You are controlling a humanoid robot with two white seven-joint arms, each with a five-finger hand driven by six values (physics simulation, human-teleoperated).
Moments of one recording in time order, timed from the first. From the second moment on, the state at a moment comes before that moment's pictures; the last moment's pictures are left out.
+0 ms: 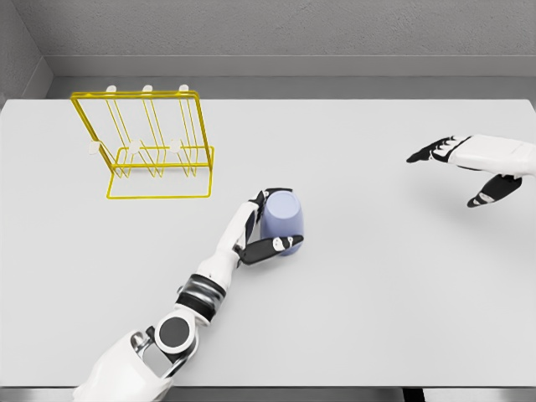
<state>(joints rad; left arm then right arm) -0.13 0.24 -0.75 -1.65 0.24 -0.02 0.31 -0.64 -0.97 0.61 -1.33 0.15 -0.61 0.61</state>
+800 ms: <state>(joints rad) -0.14 0.25 -0.65 -1.76 0.24 -0.11 0.29 -0.64 -0.96 0.61 -1.33 0.15 -0.61 0.61</state>
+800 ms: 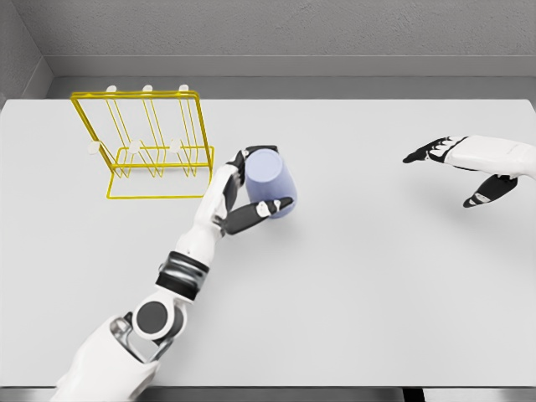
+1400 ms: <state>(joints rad) -0.15 0.27 -0.55 -1.76 0.24 -0.29 0.27 -0.63 -0.96 0.61 -1.32 0.15 -0.61 0.61</state>
